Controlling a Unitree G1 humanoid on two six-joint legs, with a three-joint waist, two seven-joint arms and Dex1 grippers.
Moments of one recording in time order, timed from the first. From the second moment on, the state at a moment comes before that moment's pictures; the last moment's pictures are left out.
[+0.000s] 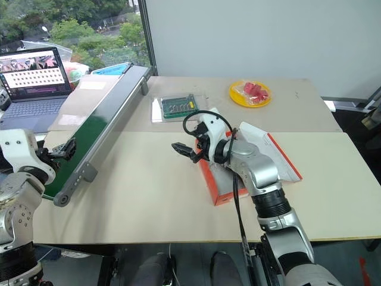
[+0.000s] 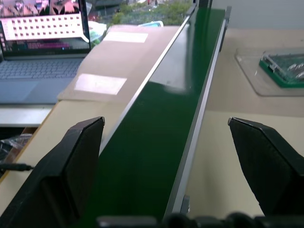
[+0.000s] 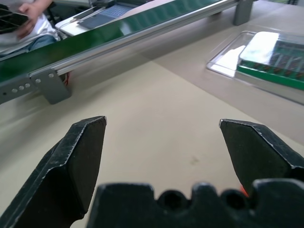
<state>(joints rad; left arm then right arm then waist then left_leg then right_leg) -0.20 0.52 0.53 -0.31 -0.39 0.74 -0.16 -0.72 -0.28 0.19 0.05 0.37 0.68 0.59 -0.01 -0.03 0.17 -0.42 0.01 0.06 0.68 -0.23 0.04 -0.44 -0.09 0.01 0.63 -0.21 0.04</state>
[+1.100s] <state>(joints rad) -0.25 0.55 0.42 -0.10 -0.34 0.46 -0.35 -0.72 -0.21 0.18 0.12 0.27 0.60 0.59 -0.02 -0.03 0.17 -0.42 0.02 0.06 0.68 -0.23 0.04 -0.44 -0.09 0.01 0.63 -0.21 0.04</state>
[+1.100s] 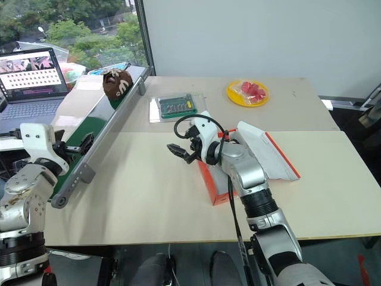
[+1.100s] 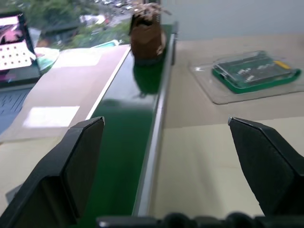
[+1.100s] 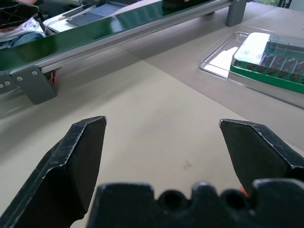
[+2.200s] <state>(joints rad) -0.41 0.60 0.43 0.49 -0.33 0.17 -0.50 -0.70 -0.27 0.17 0.07 0.24 0.60 0.59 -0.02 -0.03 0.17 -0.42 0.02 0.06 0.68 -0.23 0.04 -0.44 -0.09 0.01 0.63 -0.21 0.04</state>
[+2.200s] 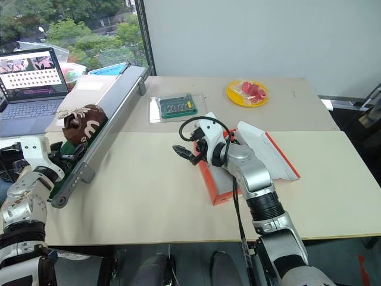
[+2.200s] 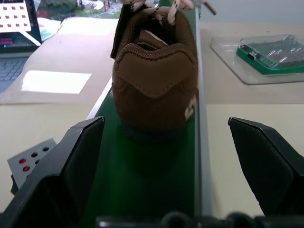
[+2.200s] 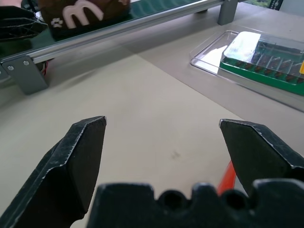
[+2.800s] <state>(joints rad) -0.53 0.51 0.37 0.34 -0.42 0.31 -0.49 -0.73 -0.20 0.05 0.07 0.34 0.70 0.53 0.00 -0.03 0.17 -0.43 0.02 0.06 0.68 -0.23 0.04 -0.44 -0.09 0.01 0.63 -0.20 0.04</state>
